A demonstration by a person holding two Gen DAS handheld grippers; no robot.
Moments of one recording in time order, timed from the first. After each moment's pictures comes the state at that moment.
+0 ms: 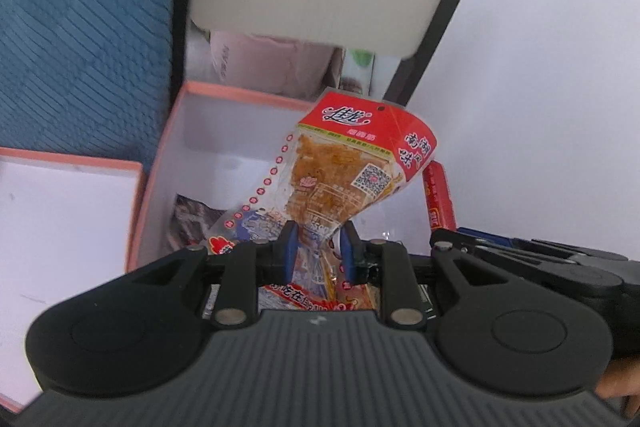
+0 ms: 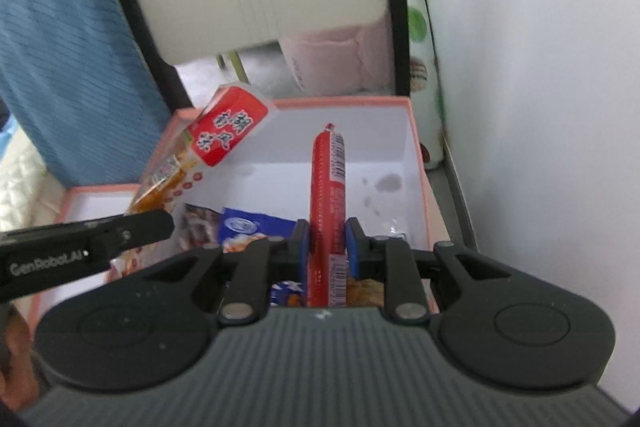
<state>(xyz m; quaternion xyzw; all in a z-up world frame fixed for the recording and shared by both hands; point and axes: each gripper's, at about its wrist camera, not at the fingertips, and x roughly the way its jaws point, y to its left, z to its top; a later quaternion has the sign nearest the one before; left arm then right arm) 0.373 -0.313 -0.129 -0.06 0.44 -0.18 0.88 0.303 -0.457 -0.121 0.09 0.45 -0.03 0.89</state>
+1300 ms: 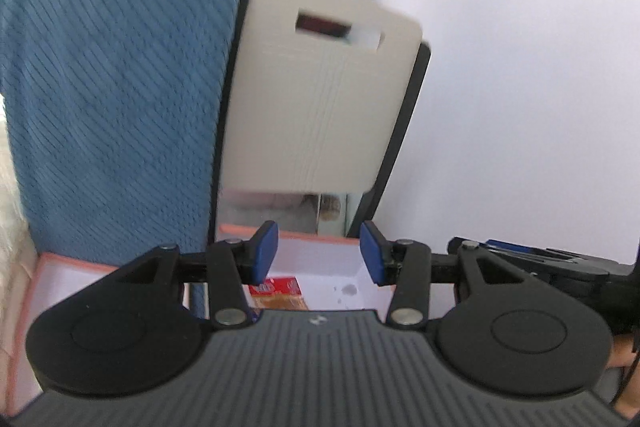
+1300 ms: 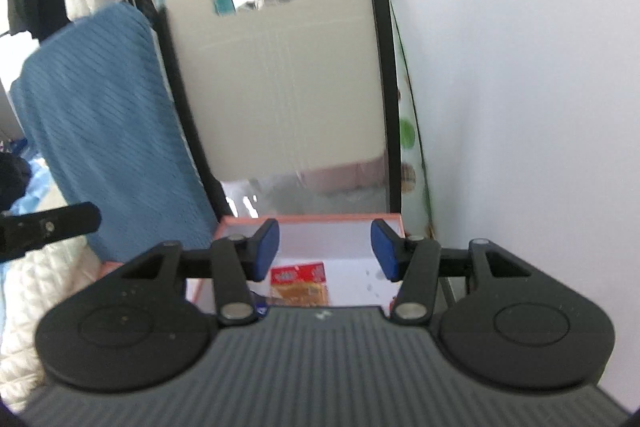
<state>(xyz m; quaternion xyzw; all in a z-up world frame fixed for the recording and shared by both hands) 0.280 -0.226 0.042 -0.06 0.27 -0.20 0.94 0.212 -0.425 0.034 0.07 0.30 -0.05 0.95</state>
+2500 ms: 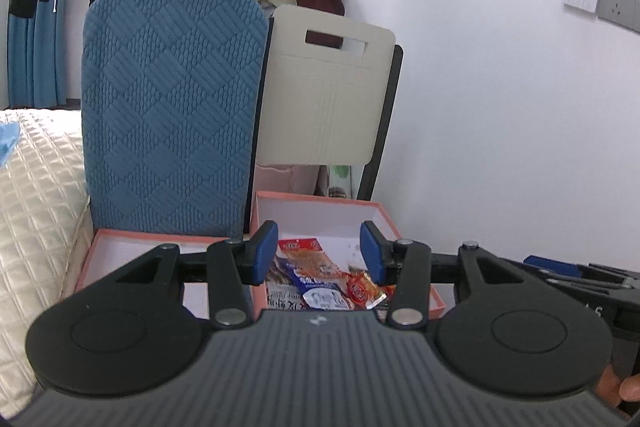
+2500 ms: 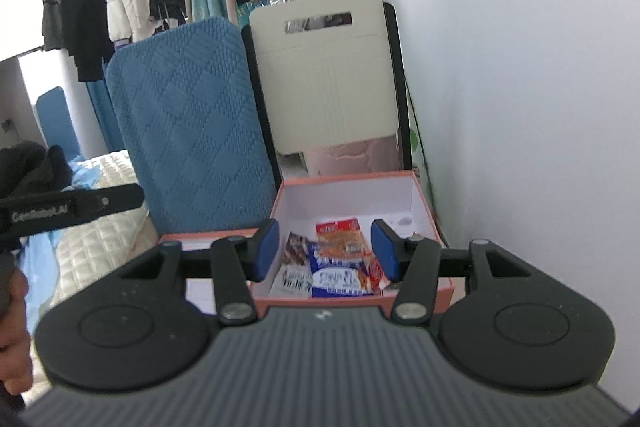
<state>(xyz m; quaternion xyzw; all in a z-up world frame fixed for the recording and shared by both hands) 0.082 -0.139 0.016 -0.04 0.23 -0.21 0.95 0.012 -0.323 0.020 0.08 0.25 -0.06 0.96</state>
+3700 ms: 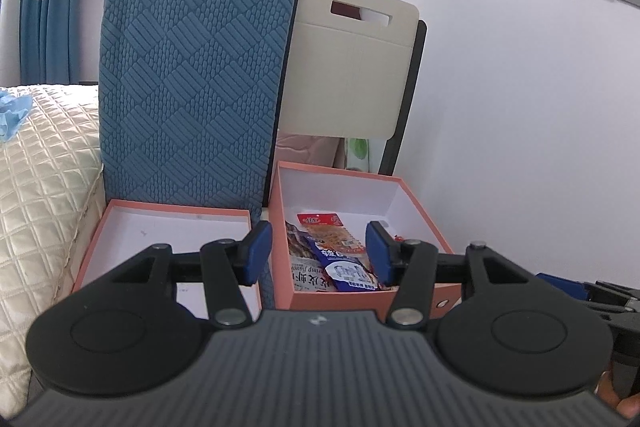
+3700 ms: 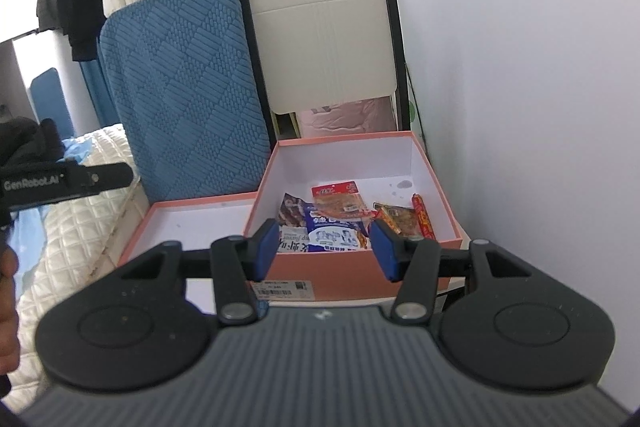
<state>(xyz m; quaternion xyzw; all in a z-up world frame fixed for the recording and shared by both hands) 0.085 -0.119 -0.032 -0.03 0.25 -0.19 0.95 0.005 -0.312 -0.030 0.08 0.27 -0.07 0.96</state>
